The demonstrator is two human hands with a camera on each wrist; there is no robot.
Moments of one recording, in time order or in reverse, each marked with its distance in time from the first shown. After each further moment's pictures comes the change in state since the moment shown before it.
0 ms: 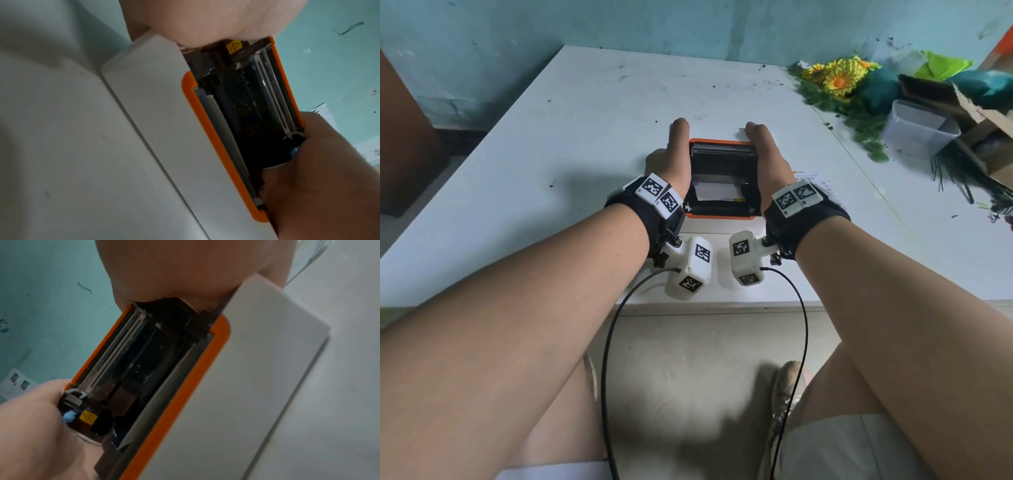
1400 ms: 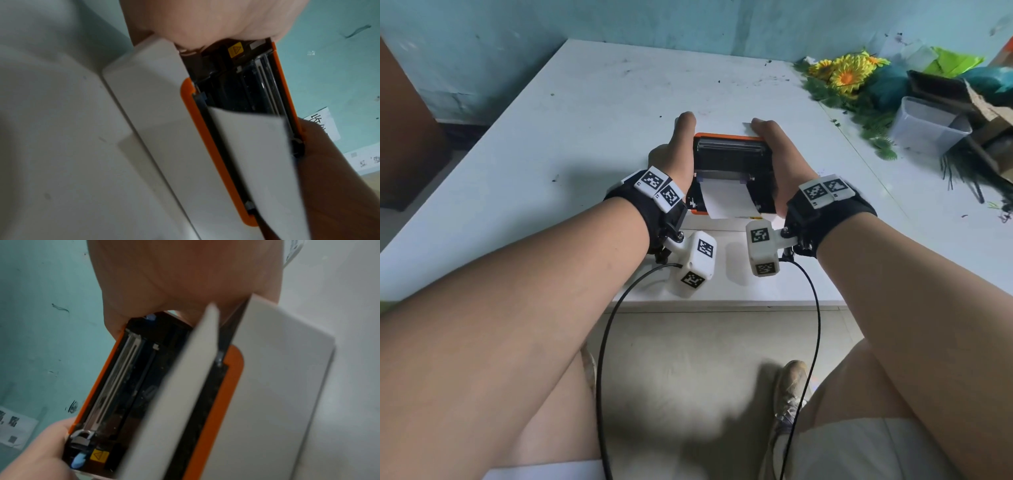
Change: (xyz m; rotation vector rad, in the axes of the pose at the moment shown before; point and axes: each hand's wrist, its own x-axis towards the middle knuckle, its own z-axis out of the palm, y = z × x) left_hand -0.003 0.001 -0.006 -0.042 -0.063 -0.018; right_hand -0.002 -0.008 -0.014 -0.018 -0.254 0.036
